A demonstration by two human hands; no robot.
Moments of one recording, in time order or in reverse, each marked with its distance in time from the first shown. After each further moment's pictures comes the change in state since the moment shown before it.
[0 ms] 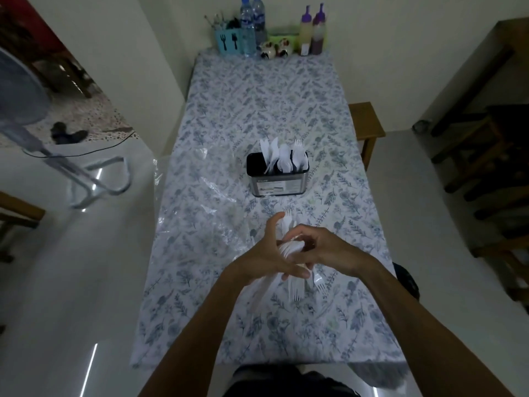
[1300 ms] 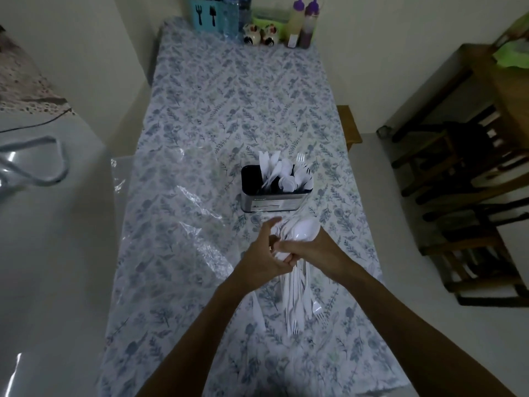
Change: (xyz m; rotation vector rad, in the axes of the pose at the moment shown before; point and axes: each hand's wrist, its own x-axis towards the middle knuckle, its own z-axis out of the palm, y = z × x) left_hand 0.091 -0.038 -0.065 -0.008 0.121 0.316; right_hand 0.101 -0.023 0.001 0.043 0.406 0.123
